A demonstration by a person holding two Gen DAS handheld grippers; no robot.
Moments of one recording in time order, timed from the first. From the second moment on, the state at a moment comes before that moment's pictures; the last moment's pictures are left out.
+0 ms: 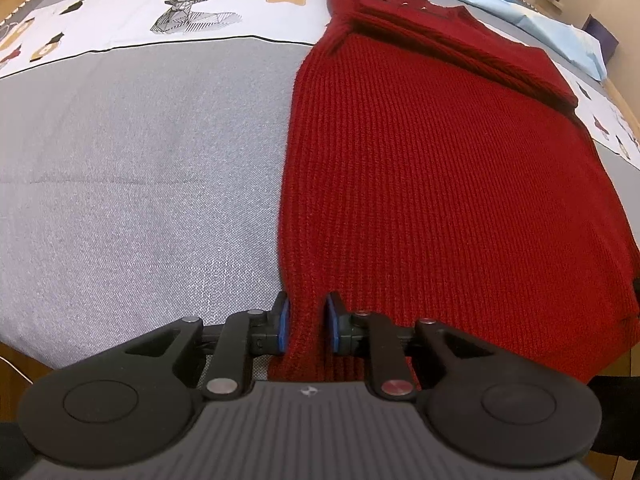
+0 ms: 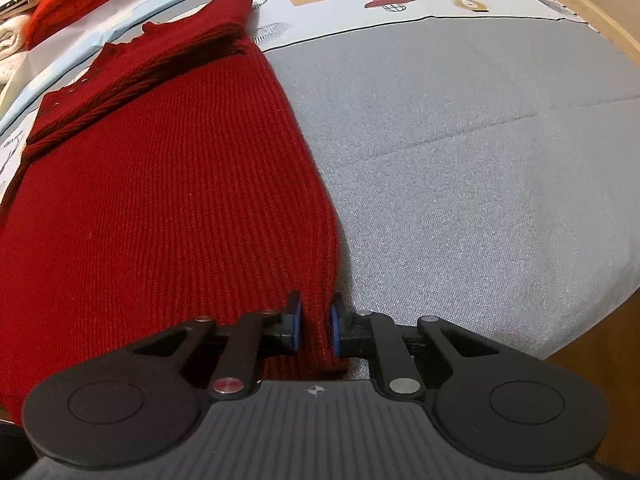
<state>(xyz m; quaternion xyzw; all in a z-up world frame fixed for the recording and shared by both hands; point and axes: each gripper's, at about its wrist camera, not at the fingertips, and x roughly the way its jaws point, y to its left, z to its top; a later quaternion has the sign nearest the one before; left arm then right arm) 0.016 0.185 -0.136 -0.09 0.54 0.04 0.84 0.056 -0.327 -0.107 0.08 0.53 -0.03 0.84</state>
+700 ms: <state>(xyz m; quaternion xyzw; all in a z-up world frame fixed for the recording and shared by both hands) 0.003 0.174 -0.098 -0.09 0.49 0.01 0.87 0.049 -0.325 -0.070 0.11 0.45 0.00 0.89</state>
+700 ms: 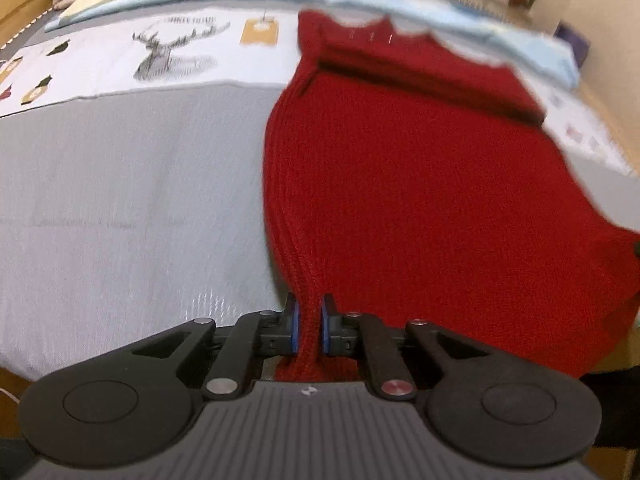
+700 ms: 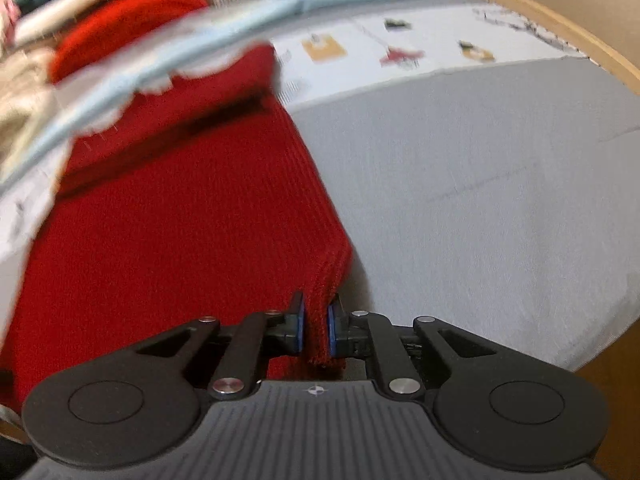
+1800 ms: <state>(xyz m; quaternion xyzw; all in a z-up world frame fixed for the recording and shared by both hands) 0.118 0.244 -0.007 -0.21 0.41 -0.01 0.89 0.082 -0.386 0.037 0.25 0.34 0.03 0.91</state>
